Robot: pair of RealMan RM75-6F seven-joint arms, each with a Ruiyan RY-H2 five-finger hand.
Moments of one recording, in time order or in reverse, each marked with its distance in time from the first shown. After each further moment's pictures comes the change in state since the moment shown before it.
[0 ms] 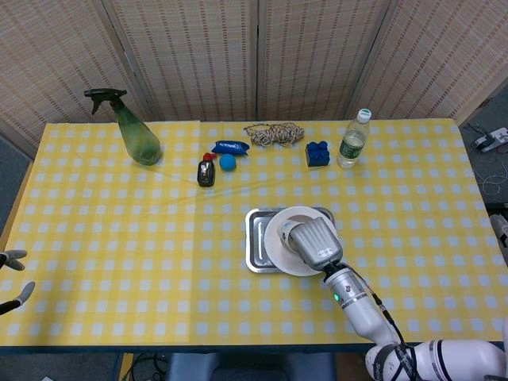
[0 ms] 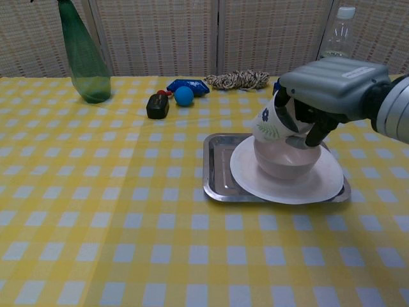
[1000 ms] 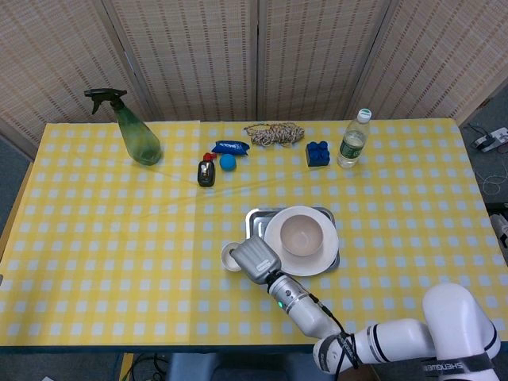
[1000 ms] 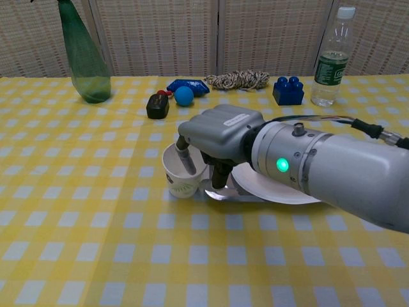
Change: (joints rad) left arm 0.013 0.016 -0.062 0.071 -0.129 -0.029 -0.109; right arm 0.256 -0.282 0.015 0.199 0.186 -0.133 -0.022
